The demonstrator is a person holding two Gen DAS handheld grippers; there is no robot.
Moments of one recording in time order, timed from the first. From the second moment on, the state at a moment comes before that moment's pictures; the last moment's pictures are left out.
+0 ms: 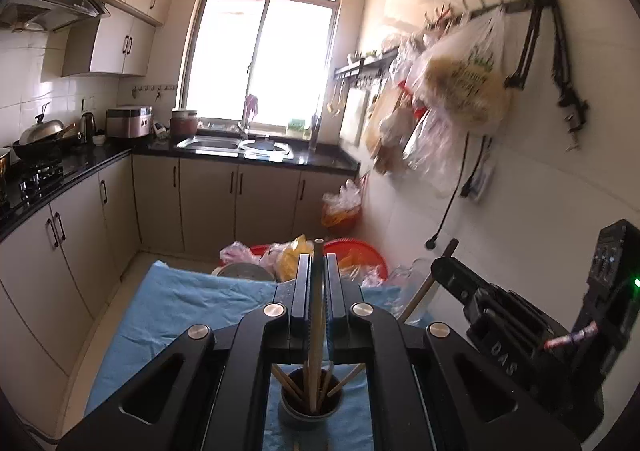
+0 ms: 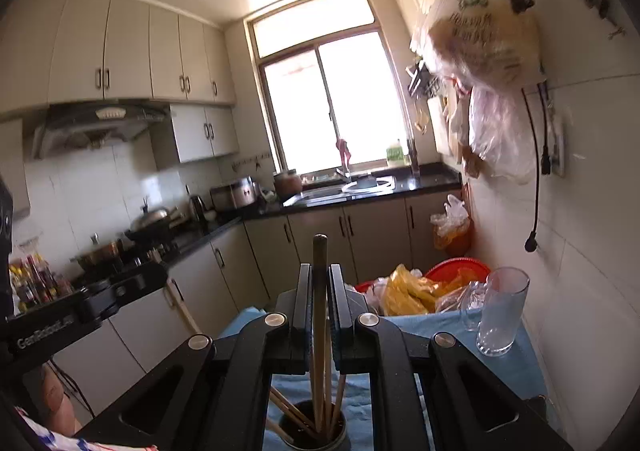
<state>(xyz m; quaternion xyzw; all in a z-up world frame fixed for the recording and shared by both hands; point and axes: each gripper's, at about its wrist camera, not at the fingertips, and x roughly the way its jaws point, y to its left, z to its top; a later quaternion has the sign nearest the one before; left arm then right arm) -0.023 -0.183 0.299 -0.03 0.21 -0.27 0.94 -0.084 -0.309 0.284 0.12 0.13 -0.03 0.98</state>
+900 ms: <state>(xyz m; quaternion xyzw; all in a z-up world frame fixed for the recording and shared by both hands) -0.019 -0.172 0.239 -0.01 0.28 -0.25 0.93 -0.043 -0.318 0.213 0.13 0.22 -0.03 0.97</state>
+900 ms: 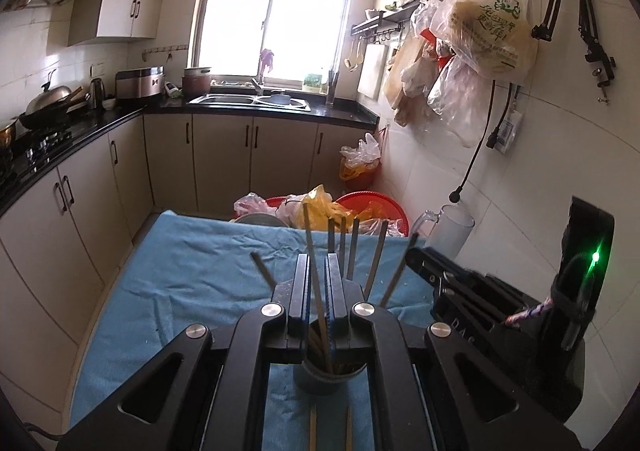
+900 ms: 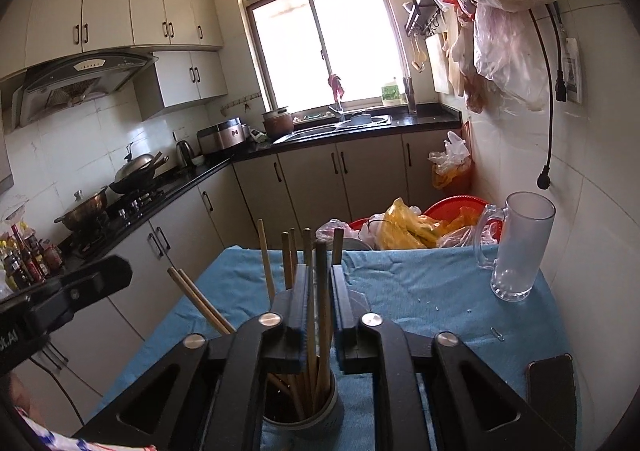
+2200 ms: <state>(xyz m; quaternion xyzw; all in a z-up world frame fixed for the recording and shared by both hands) -0.141 -0.070 0.144 0.03 0.34 -0.06 0.94 -0.176 -0.273 0.133 0.18 0.32 -0.05 0.93</state>
